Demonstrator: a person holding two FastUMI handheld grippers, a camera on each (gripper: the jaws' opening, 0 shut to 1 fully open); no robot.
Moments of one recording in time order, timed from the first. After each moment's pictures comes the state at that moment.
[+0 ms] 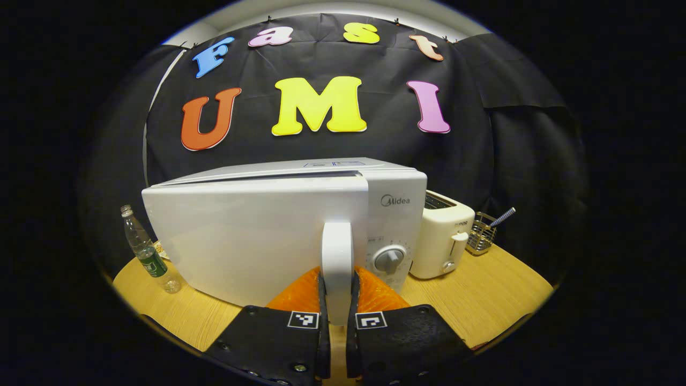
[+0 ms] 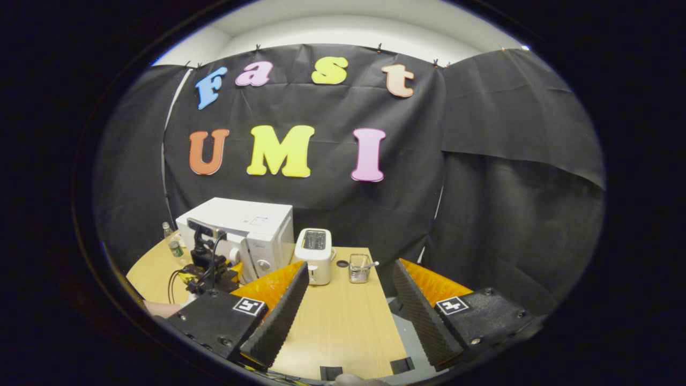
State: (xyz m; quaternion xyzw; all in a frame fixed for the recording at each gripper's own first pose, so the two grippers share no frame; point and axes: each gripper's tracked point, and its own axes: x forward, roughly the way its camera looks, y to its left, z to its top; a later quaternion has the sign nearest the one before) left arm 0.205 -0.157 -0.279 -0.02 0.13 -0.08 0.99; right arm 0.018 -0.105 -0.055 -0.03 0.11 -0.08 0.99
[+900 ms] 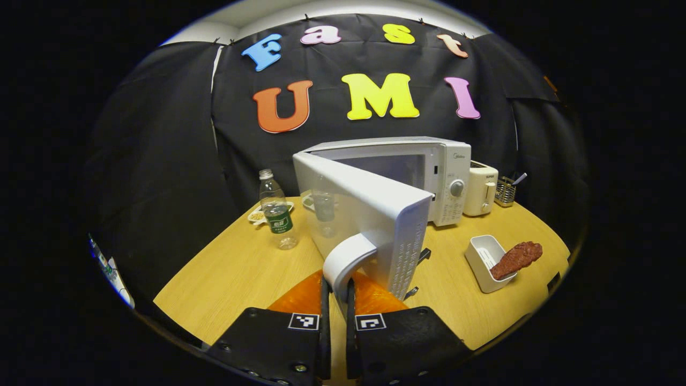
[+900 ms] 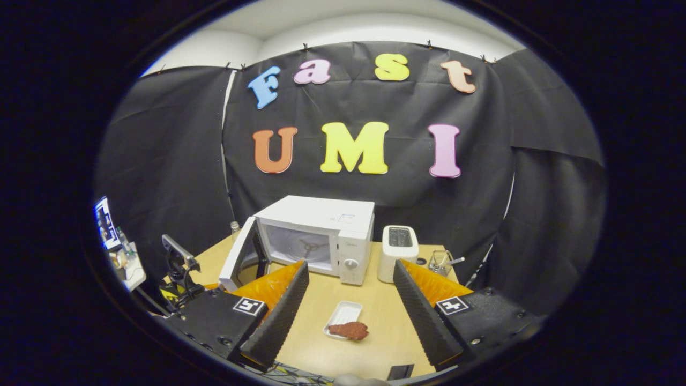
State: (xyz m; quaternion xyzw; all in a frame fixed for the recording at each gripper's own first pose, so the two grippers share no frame) left arm 0.025 0.049 -0.301 0.01 0.20 0.02 0.98; right arm 0.024 0.059 -0.075 -0.01 0.12 0.07 0.99
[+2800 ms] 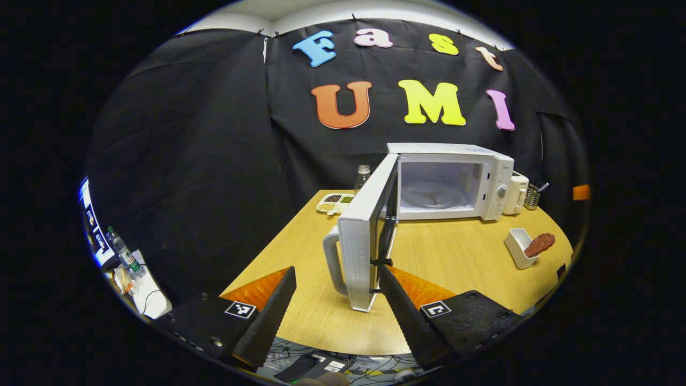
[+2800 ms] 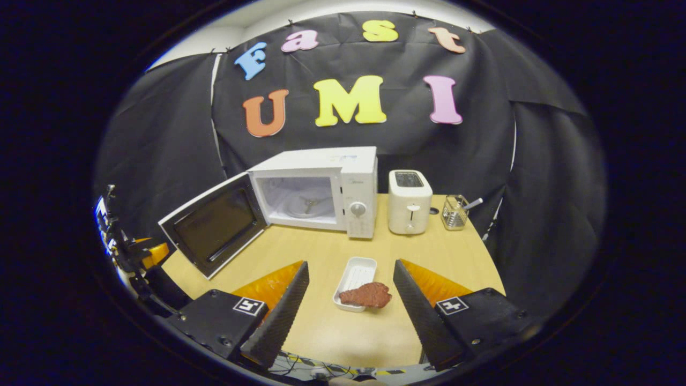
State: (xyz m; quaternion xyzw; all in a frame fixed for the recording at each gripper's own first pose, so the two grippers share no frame) left arm -0.058 0.191 -0.271 -0.01 0.21 0.09 0.97; right arm 0.037 0.051 -0.237 0.04 0.23 0.06 0.97
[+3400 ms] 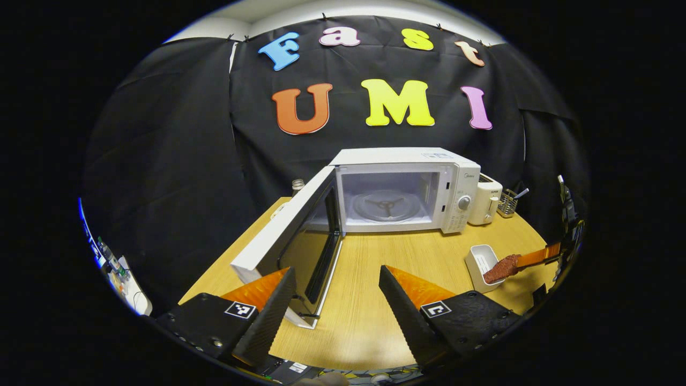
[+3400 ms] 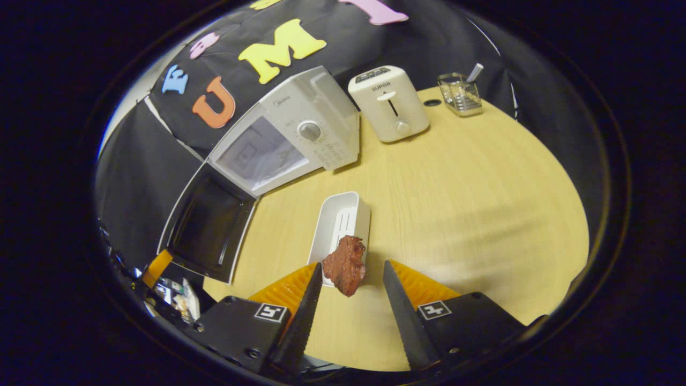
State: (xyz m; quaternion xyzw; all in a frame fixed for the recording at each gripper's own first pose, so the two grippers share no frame) left arm 0.003 0.068 -0.242 -0.01 0.22 0.05 0.97; right arm 0.096 0.032 -0.379 0.27 0.40 0.13 0.87
